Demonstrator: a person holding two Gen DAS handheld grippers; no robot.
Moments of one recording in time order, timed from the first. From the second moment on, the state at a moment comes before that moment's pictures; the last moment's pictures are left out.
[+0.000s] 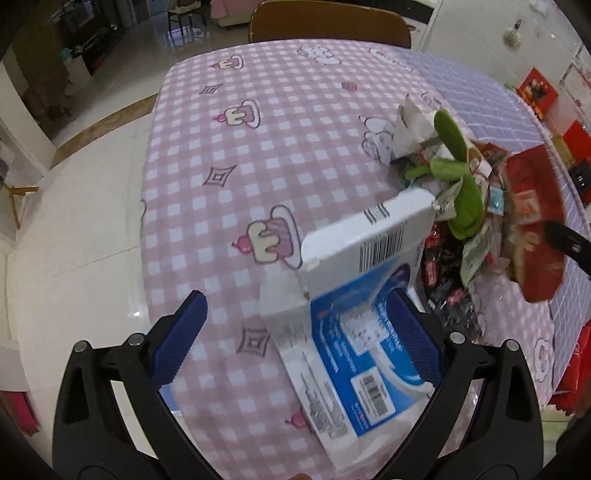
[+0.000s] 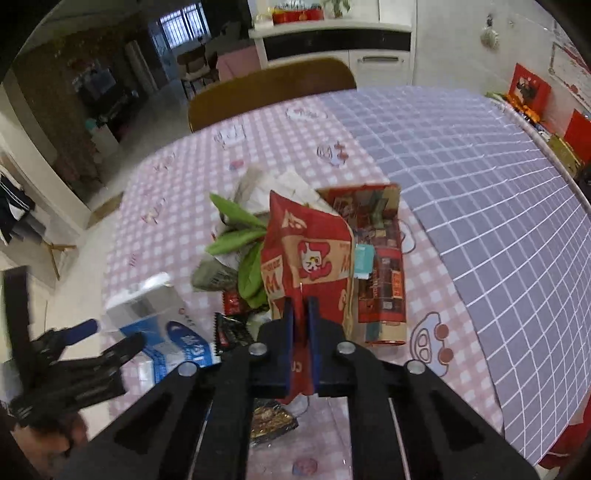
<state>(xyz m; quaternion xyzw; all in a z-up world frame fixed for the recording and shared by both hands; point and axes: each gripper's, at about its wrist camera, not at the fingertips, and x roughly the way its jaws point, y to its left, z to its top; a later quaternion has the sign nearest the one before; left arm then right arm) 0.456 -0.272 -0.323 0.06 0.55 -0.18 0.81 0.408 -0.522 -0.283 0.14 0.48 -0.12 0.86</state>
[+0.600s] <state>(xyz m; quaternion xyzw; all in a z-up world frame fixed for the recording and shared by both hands) 0.441 -0.252 -0.303 0.02 0.53 -0.28 0.80 0.408 -0.448 -0.276 0.13 0.49 -0.08 0.86</state>
